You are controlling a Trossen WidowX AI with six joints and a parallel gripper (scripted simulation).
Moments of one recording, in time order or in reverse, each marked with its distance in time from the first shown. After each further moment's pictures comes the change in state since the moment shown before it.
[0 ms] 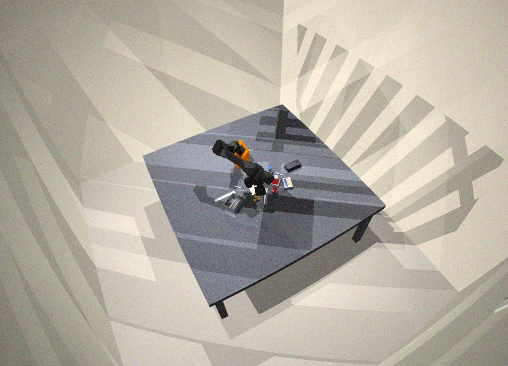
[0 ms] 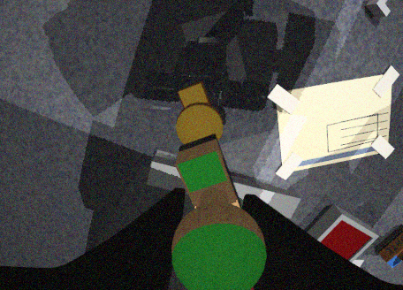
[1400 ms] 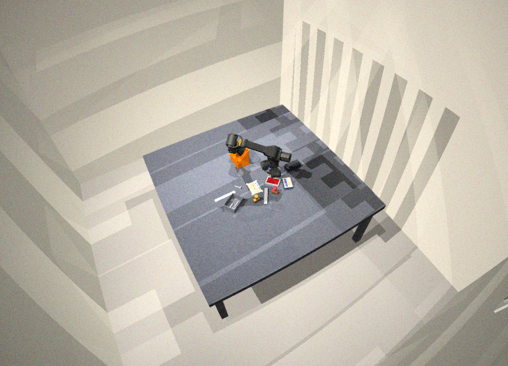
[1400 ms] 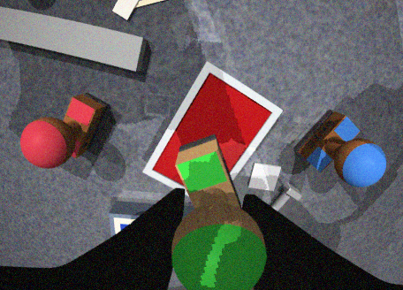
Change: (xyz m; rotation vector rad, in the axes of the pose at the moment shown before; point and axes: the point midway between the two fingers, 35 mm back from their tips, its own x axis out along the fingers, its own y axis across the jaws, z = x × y) arm 0.012 -0.136 -0.116 0.004 -0.011 -0.007
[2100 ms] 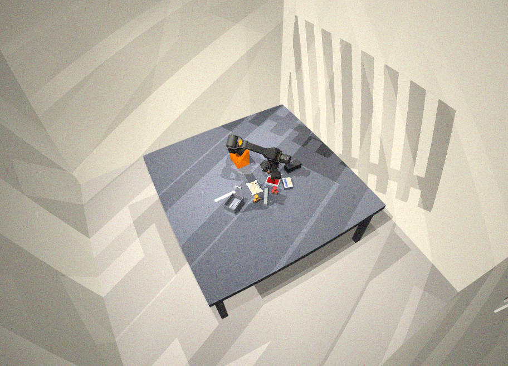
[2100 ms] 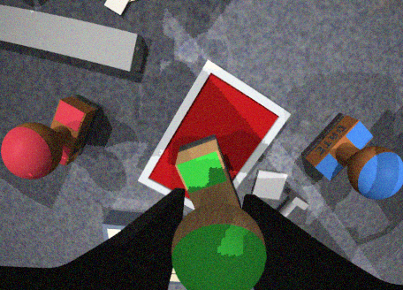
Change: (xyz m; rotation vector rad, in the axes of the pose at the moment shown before) arm 0.014 0.000 0.000 -0.001 0.000 -0.002
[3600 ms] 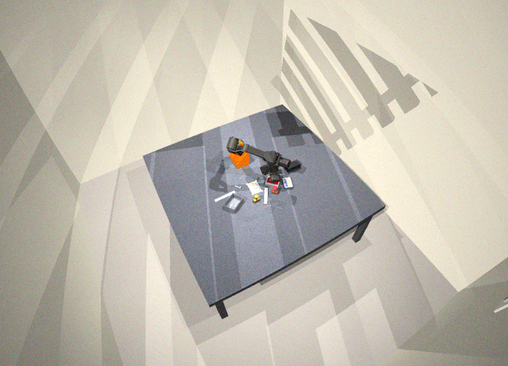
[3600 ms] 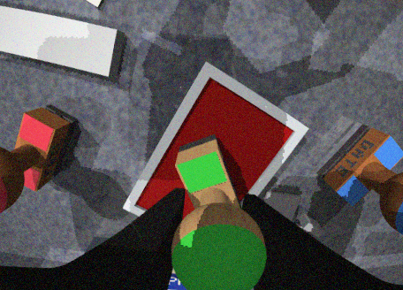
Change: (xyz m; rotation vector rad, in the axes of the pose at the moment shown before) arm 0.029 -0.001 0.002 0.005 -0.004 -0.005
